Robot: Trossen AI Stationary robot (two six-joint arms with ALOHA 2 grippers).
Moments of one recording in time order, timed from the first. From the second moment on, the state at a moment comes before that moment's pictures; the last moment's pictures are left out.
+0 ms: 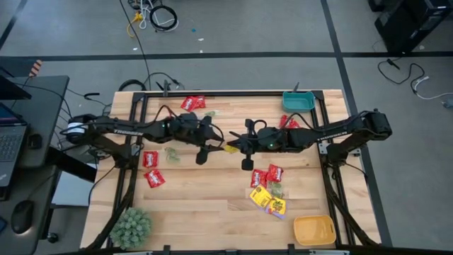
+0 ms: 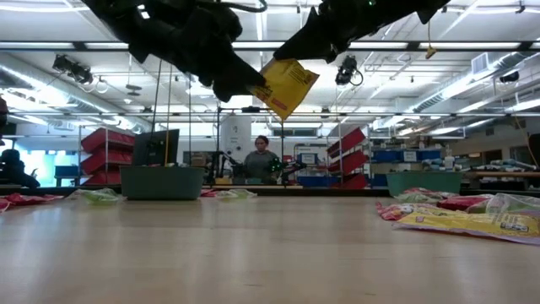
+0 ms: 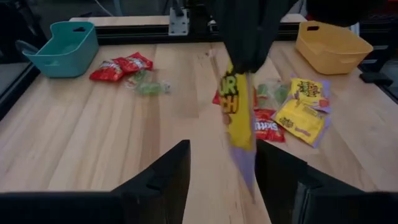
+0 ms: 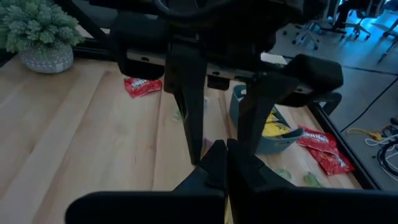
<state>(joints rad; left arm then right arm) 0.16 1.40 0.79 0.19 0.21 0.08 0.06 1.47 0.95 0.14 0.21 -0.11</state>
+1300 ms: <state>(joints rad) 0.14 1.26 0.79 -0.59 -0.76 0.02 0.04 1.47 0.95 0.10 0.43 -0.11</state>
